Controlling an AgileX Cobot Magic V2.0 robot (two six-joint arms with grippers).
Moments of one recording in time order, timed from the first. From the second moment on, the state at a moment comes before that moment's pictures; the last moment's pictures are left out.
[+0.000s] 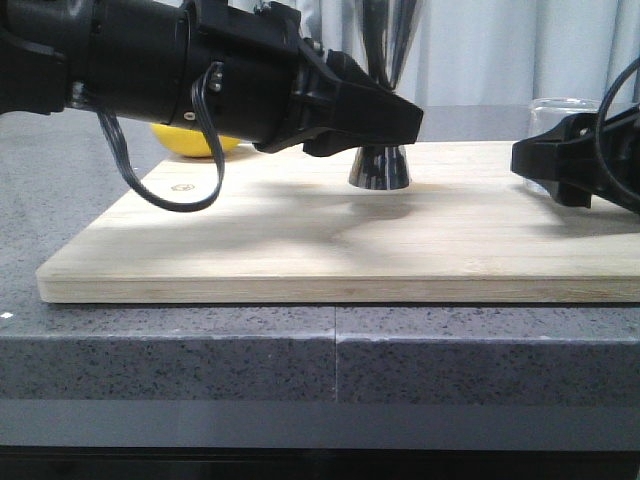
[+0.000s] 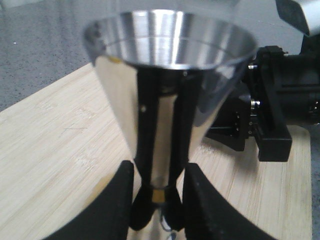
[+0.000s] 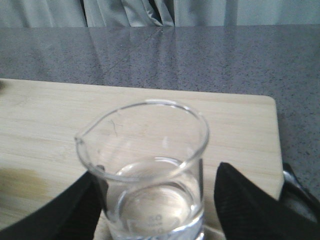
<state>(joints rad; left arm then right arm) -0.64 1.73 -0.93 0.99 -0.67 -0.78 0.21 1.55 -0.35 -0.07 -1.00 0.10</state>
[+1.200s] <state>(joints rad) -0.64 1.73 -0.93 1.02 -0.67 -0.78 0.21 1.28 -0.43 -0.28 -0.77 0.10</state>
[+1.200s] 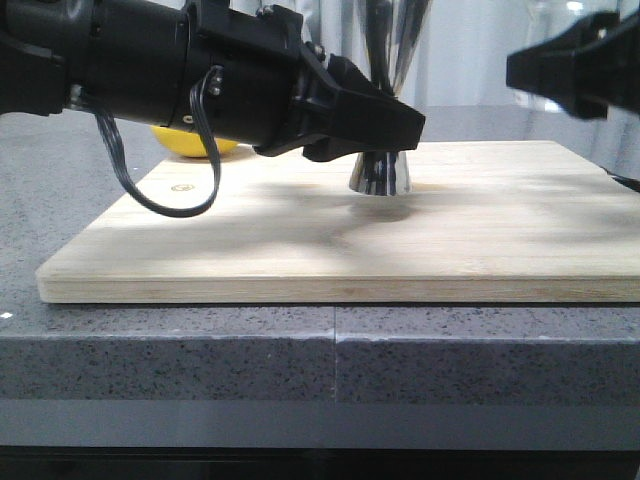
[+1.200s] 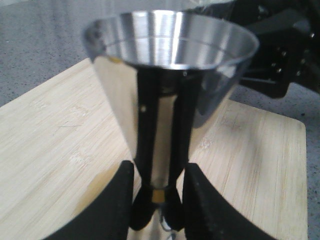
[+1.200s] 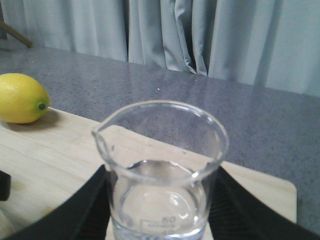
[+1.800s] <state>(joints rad) -0.64 1.73 -0.93 1.03 -0.73 -0.79 0.30 1.13 -0.75 -0.54 -0.37 0.10</state>
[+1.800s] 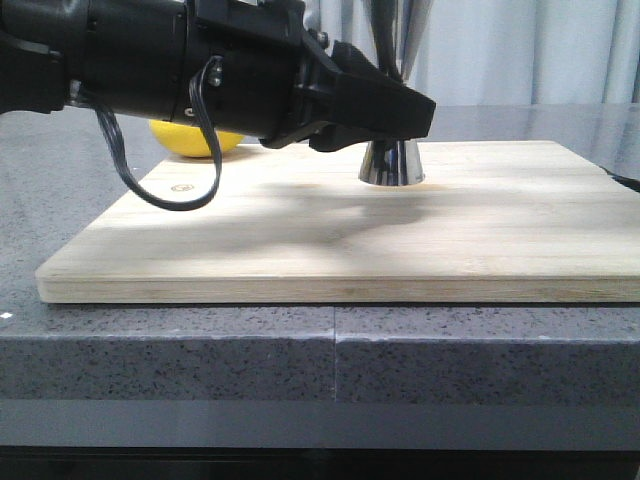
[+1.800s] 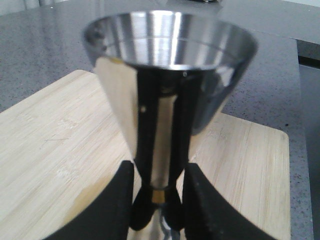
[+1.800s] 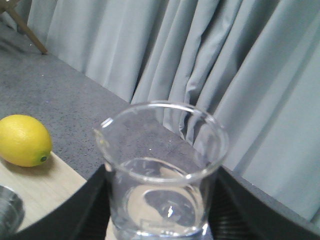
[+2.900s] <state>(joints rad) -0.64 1.73 -0.93 1.14 -0.81 -0.83 0.34 1.13 -0.76 -0.90 -0.33 0.10</state>
